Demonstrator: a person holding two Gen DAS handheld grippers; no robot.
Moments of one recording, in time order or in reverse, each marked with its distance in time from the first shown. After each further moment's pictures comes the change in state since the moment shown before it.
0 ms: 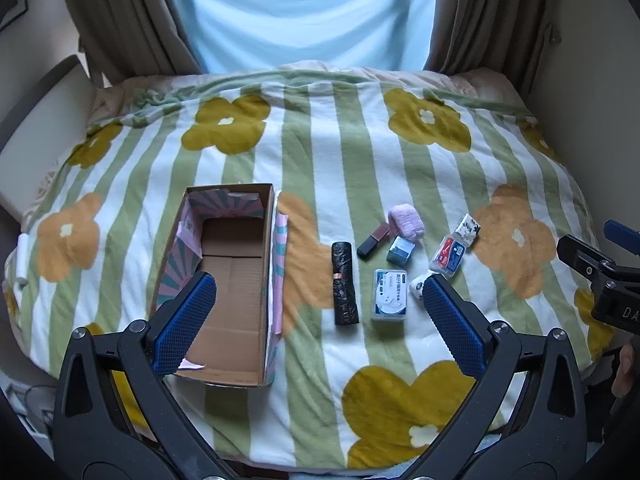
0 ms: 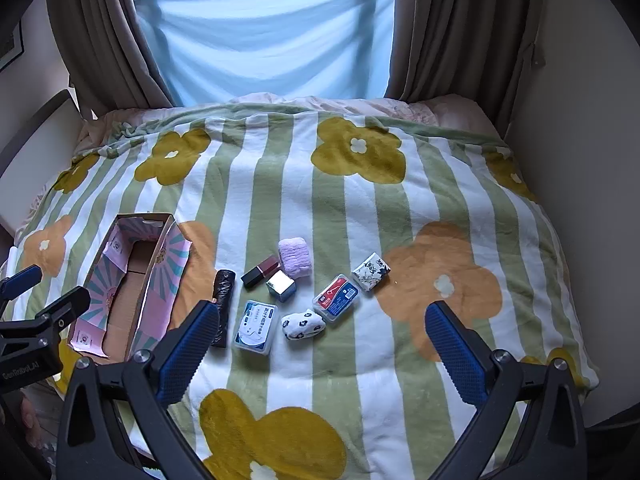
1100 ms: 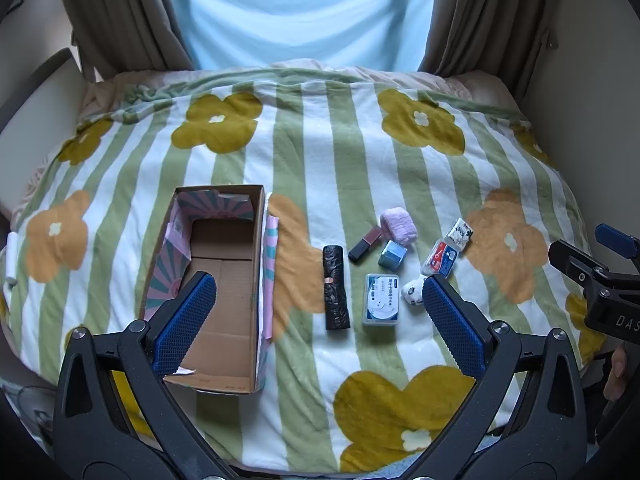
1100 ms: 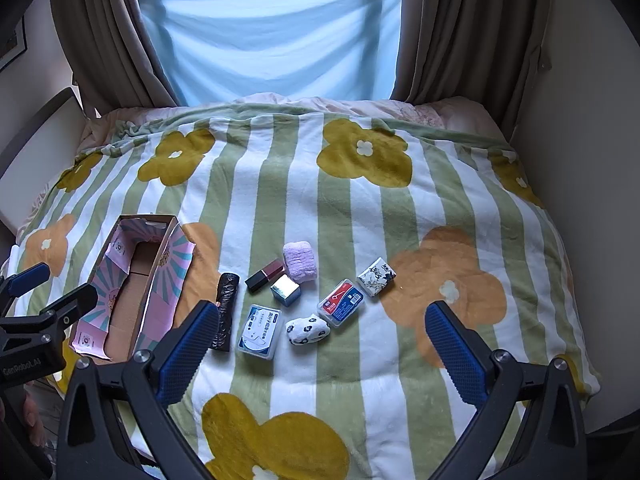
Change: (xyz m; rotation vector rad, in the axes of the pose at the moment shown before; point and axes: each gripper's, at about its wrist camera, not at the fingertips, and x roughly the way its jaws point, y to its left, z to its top) left arm 0.009 0.002 0.005 0.031 -0.001 -0.053; right arm 0.004 0.009 0.002 -0.027 0.004 0.007
